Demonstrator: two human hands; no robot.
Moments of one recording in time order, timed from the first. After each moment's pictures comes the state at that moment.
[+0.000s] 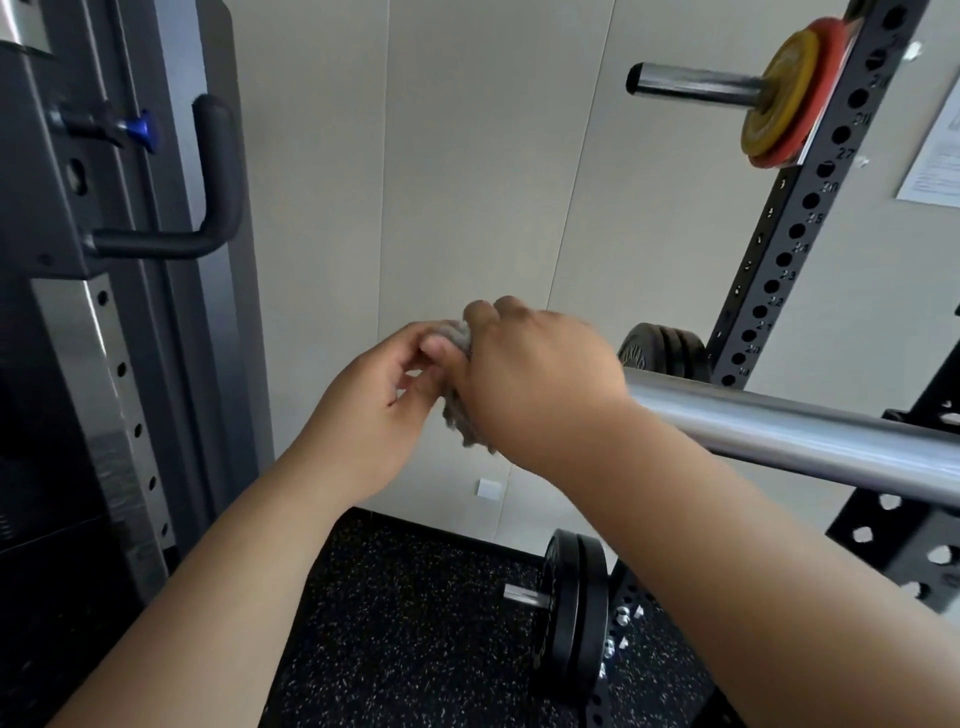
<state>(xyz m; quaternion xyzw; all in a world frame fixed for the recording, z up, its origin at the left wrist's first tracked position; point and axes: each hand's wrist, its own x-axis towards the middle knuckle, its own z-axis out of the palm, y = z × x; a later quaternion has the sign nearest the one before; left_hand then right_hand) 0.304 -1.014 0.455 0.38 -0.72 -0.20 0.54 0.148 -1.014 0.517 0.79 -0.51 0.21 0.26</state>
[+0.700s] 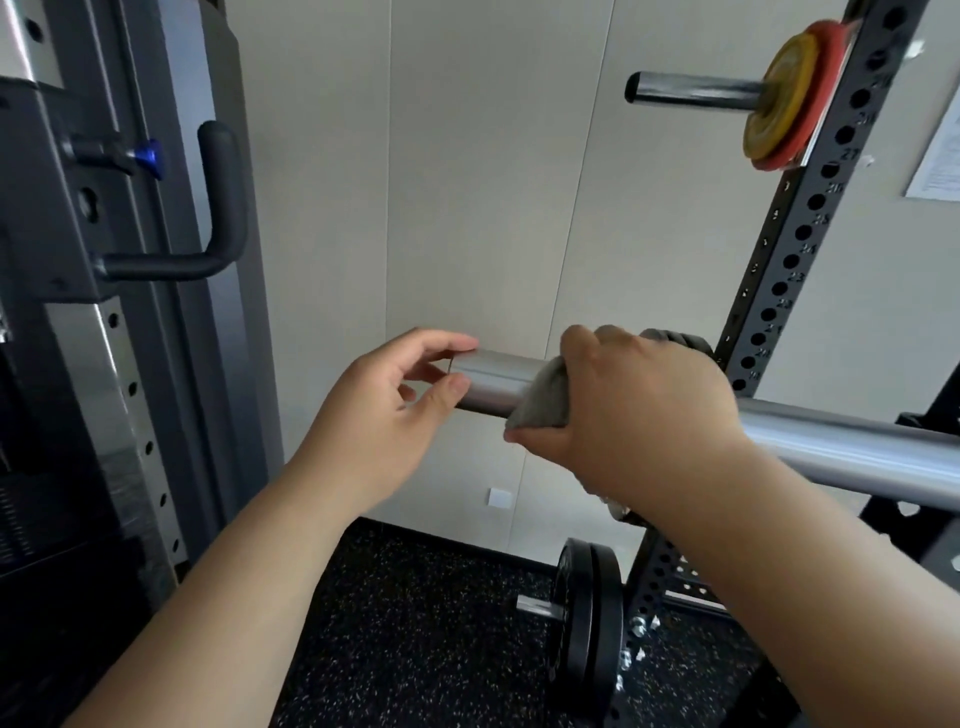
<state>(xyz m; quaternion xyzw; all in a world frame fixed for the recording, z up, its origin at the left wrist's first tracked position) 0.303 -1.016 0.462 0.41 -0.71 -0.17 0.55 0.092 -0.981 0.527 0.75 -0.56 0.18 0.29</state>
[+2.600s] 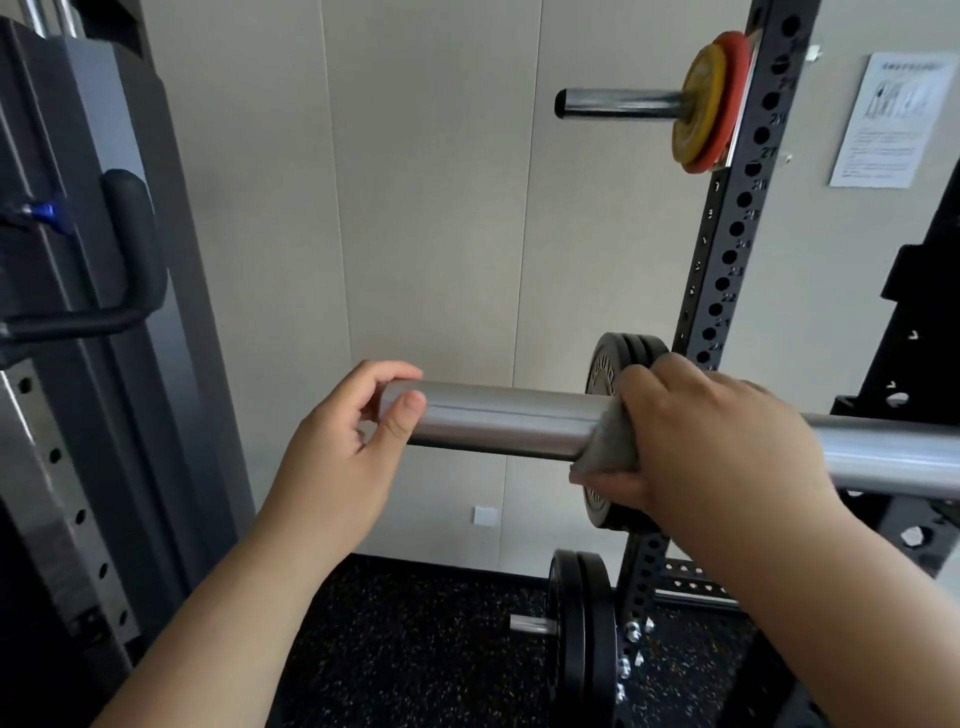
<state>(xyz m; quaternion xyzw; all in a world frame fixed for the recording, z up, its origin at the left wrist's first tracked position) 0.279 -1.016 0.457 0.45 -0.69 -0.13 0.55 0.017 -0.960 0.517 0.69 -0.64 0.11 0.32</state>
